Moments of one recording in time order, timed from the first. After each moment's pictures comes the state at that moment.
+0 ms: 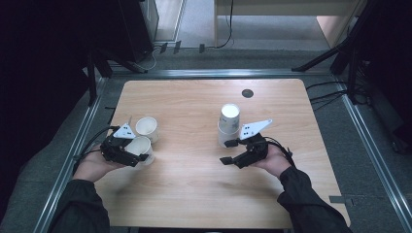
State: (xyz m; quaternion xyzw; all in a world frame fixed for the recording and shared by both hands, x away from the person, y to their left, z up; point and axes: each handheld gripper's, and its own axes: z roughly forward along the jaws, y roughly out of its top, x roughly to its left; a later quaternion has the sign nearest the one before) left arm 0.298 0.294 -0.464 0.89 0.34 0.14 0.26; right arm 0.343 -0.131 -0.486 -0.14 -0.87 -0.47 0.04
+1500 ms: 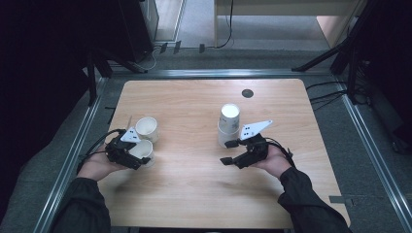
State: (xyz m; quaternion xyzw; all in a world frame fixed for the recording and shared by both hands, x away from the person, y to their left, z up) left arm 0.303 0.290 -0.482 0.91 0.31 0.14 0.23; right arm 0.342 -0.132 -0.487 -0.15 -0.87 -0.47 0.04
